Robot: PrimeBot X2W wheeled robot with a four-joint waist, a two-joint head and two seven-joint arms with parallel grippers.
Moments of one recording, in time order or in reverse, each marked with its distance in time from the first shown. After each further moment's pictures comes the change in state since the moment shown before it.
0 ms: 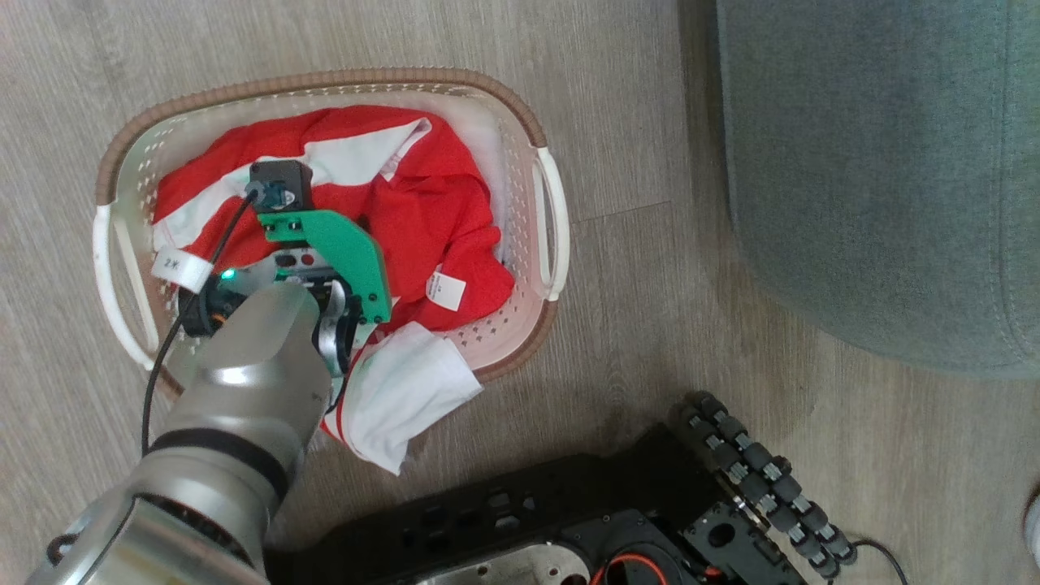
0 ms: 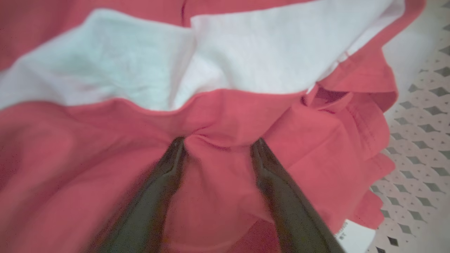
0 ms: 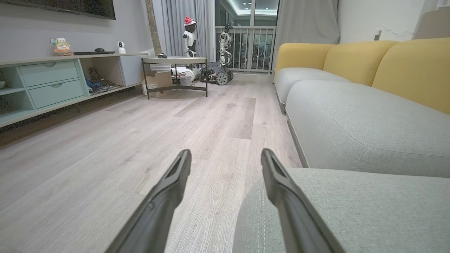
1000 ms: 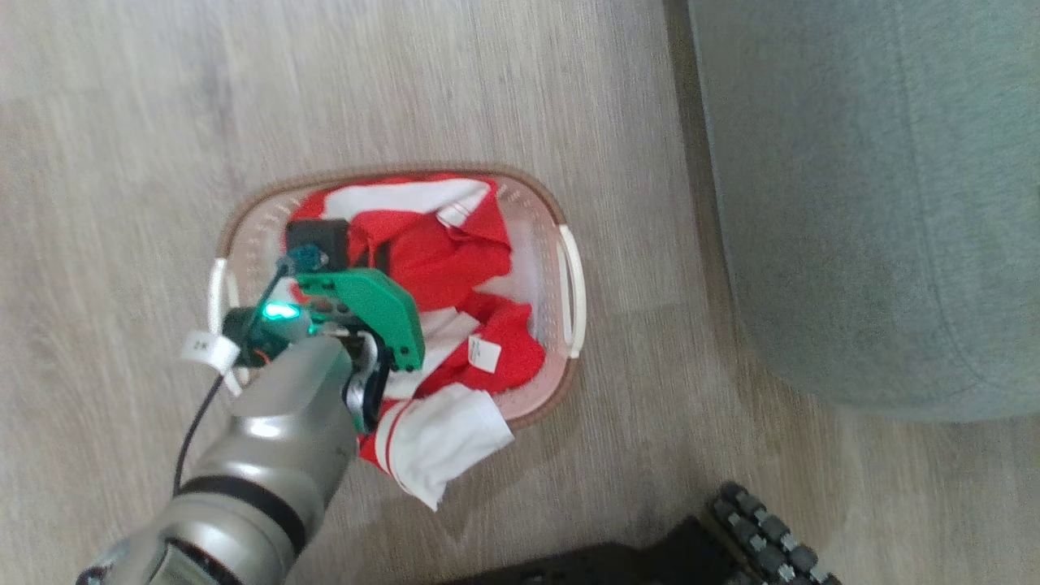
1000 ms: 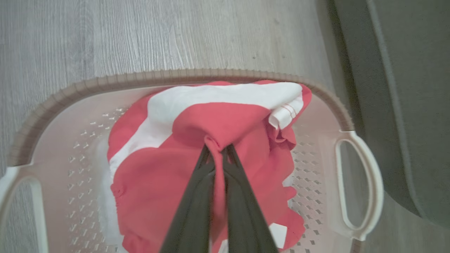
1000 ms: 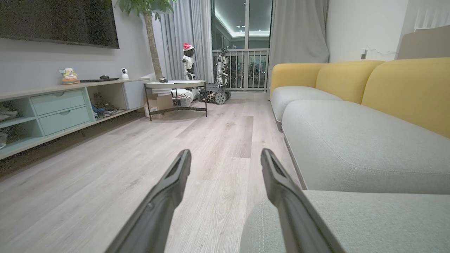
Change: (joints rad) left arm 0.091 0.000 -0.142 -0.073 -0.109 -0.062 -0.233; right arm 0.083 0.002 0.032 0.111 -0.010 0.000 0.000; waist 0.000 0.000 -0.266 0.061
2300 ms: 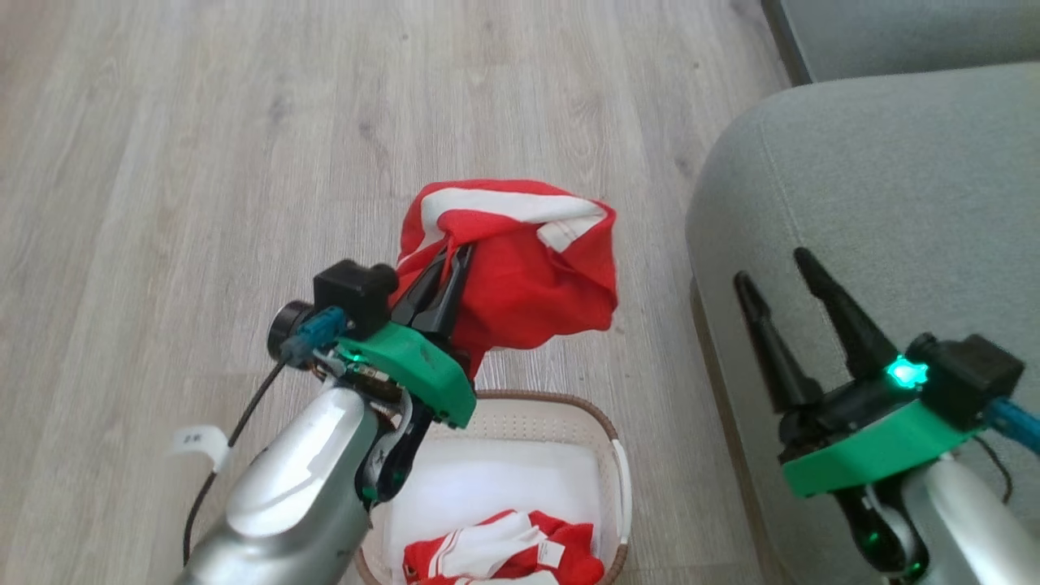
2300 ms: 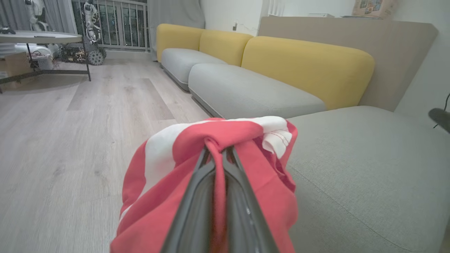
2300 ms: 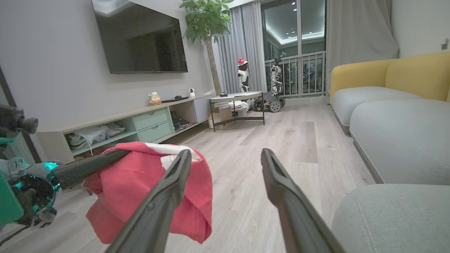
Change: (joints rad) left arm 0.360 0.113 0.254 -0.776 0.360 -0.061 0.049; right arm 0.374 0.136 0.280 0.176 -0.062 0.000 0.000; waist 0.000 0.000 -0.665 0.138
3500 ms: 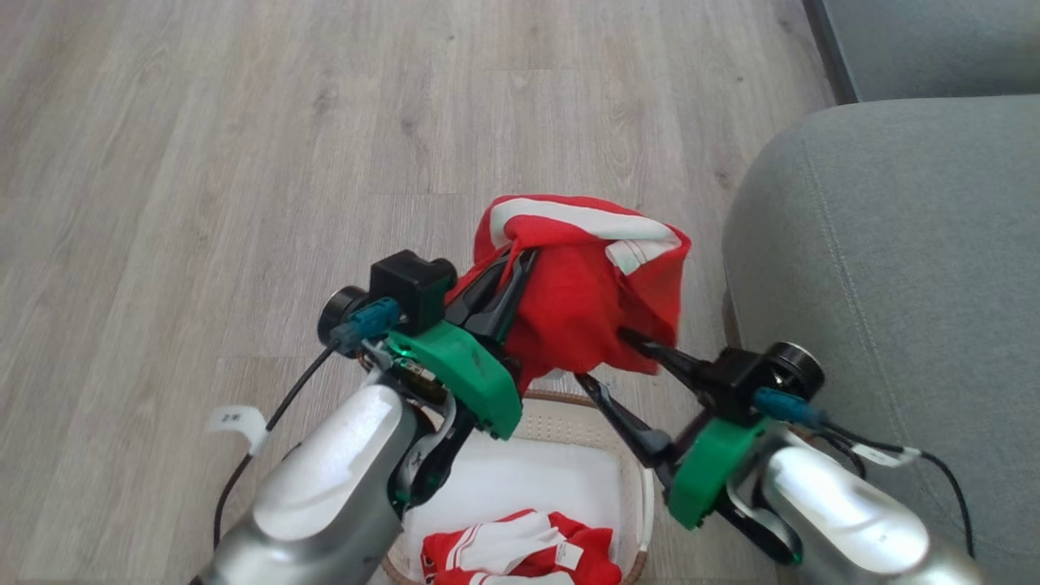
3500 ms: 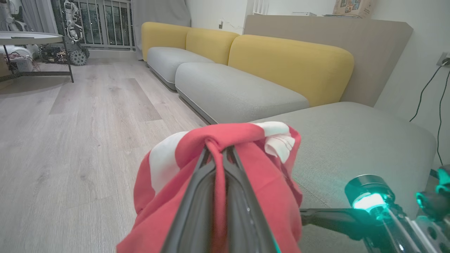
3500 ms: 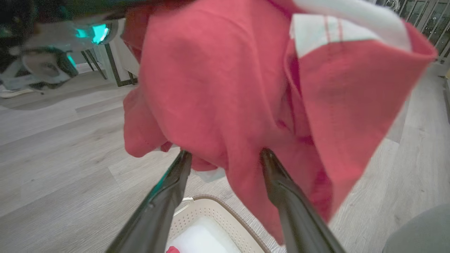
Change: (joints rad) left arm -0.021 -0.012 -0.076 -0.123 -0.018 -0.010 0.107; right arm -0.303 0.001 0.527 0.403 -0.025 0.000 0.000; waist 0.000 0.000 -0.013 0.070
